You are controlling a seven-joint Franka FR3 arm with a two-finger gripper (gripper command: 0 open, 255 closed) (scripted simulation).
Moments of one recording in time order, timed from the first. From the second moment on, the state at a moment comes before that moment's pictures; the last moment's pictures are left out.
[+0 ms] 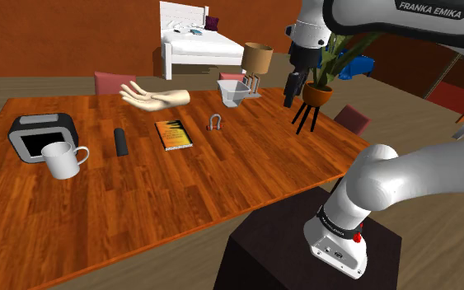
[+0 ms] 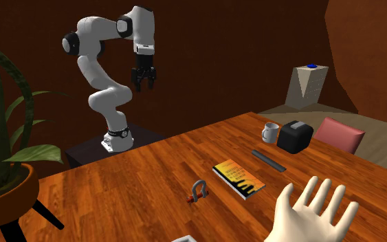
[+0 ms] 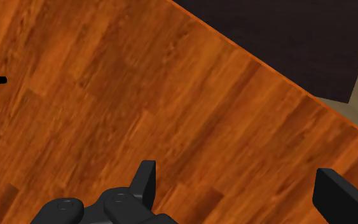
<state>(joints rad) 0.01 -0.80 0.07 -2.37 -0.07 1.54 -0.12</state>
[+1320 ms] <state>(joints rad) -0.11 -0.30 0.11 -2.40 -0.15 2.24 0.14</state>
